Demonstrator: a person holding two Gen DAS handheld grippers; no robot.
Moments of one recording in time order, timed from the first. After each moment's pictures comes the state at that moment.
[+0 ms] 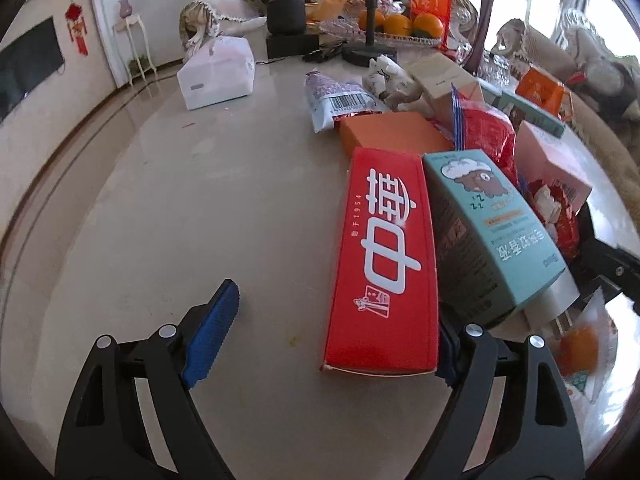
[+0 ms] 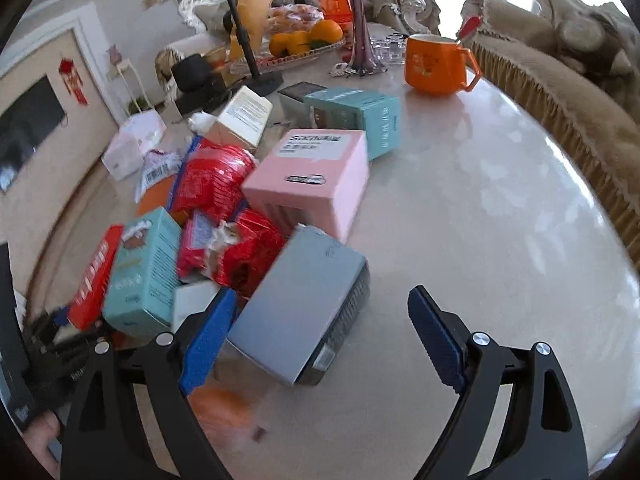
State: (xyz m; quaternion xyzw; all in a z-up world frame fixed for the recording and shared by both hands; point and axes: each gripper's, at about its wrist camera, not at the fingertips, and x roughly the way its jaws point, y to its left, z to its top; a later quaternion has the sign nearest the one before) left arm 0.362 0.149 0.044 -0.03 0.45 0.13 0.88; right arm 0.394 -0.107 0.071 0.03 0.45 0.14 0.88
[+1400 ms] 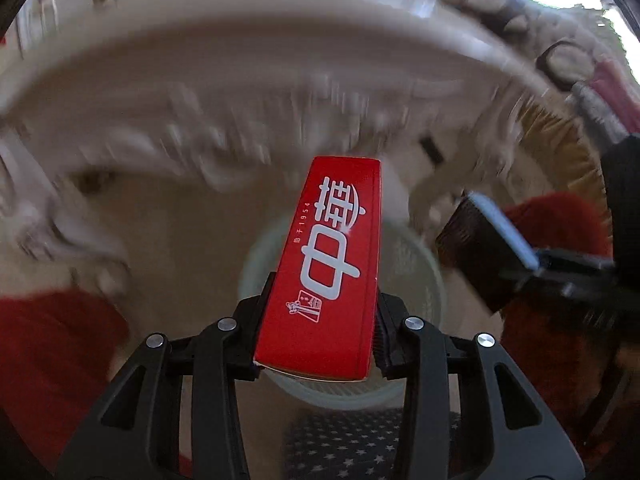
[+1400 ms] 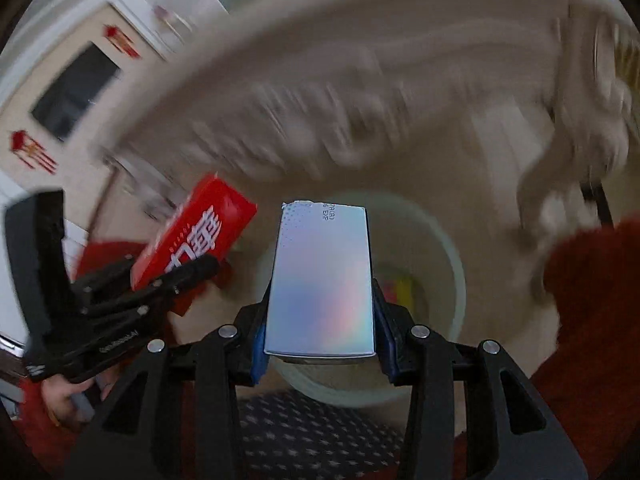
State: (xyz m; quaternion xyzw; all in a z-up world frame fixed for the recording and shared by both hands) left arm 0.086 0.019 -0.085 -0.06 0.52 -0.07 0.85; right arm 0.121 -0.185 -0.071 0.07 0.56 0.25 0.79
